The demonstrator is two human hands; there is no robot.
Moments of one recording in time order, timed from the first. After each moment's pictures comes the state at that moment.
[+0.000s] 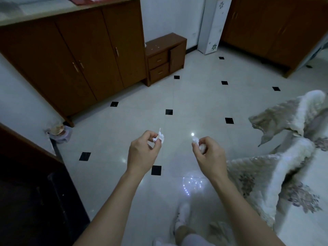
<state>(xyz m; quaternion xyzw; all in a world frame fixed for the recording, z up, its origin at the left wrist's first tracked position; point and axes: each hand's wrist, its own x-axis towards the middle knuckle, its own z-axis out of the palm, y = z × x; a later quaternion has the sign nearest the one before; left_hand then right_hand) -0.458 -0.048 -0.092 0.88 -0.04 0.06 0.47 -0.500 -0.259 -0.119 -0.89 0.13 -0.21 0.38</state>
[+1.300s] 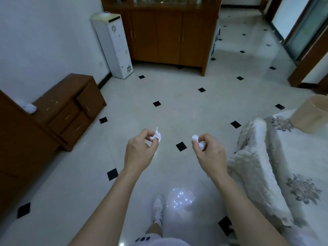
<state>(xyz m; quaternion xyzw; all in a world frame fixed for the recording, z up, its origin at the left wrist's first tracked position) 0.033 -0.488 -0.085 0.83 -0.29 -0.05 0.47 -0.120 -0.650 -0.114 -0.80 0.37 -0.33 0.33</state>
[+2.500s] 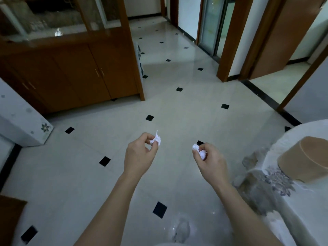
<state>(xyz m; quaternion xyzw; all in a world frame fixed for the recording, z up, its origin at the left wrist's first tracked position) 0.301 -1.064 -0.068 0.73 -0.50 -0.18 0.42 0.080 -1.117 -0.124 -0.68 0.58 -0.38 0.25</state>
